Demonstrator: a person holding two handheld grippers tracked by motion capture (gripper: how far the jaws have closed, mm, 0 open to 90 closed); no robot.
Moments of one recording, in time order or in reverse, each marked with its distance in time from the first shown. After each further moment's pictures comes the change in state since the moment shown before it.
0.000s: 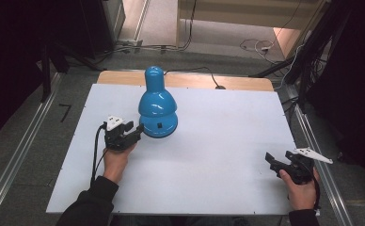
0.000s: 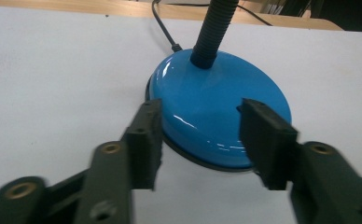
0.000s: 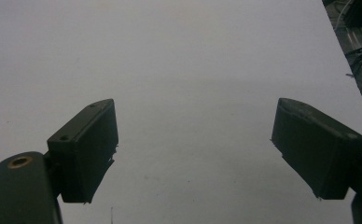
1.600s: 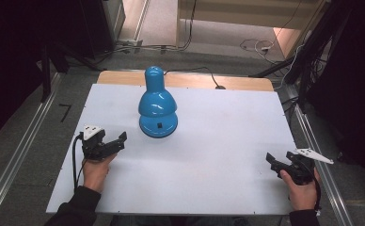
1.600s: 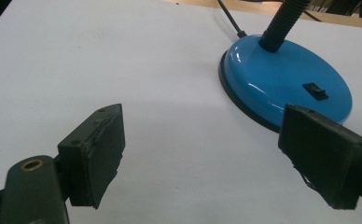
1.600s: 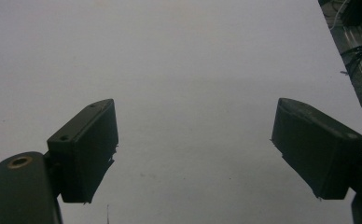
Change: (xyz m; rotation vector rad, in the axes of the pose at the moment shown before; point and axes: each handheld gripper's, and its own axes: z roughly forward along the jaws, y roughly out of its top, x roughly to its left) left arm 0.039 -0.017 -0.042 -0.002 0.125 -0.056; right arm -0.002 -0.001 -0.001 0.002 -0.008 0.004
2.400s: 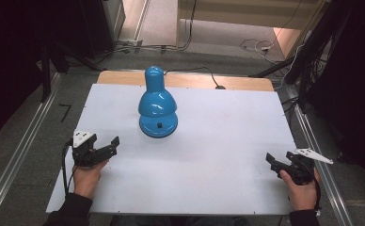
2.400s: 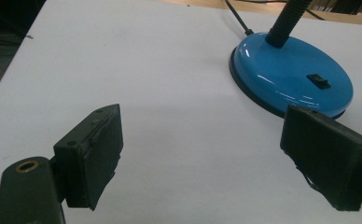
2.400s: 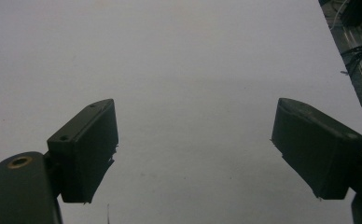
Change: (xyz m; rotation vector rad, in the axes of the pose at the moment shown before) left arm 0.011 -0.007 -0.025 -0.015 0.024 0.021; right arm 0.001 0.000 0.000 0.002 -0.003 -0.004
